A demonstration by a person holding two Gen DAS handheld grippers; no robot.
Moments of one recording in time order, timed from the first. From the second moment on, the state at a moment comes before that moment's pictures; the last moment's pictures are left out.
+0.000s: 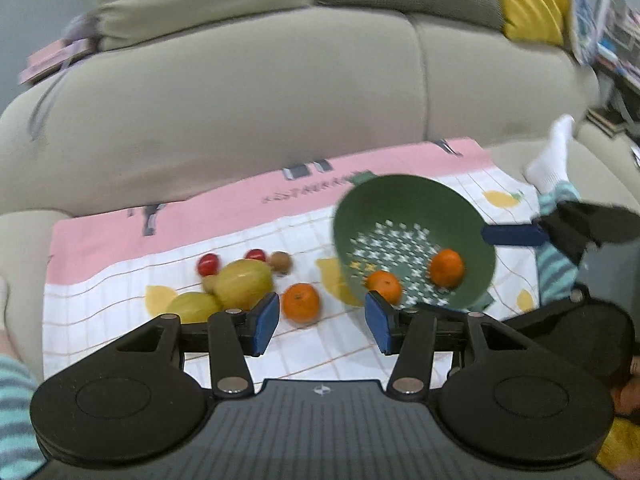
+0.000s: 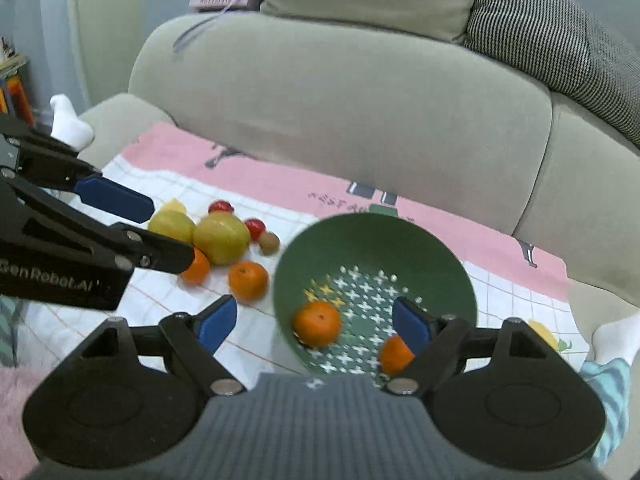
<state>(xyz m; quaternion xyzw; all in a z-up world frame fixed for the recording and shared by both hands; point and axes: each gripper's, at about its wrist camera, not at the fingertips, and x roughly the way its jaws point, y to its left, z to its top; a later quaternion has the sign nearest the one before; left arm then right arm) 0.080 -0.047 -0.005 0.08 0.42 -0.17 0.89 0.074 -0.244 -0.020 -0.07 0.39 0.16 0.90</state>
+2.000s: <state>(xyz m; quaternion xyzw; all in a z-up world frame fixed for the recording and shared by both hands) 0.157 0.068 -0.142 0.01 0.42 -0.10 0.90 0.113 -0.105 -0.161 -0.29 0.32 0.14 0.89</state>
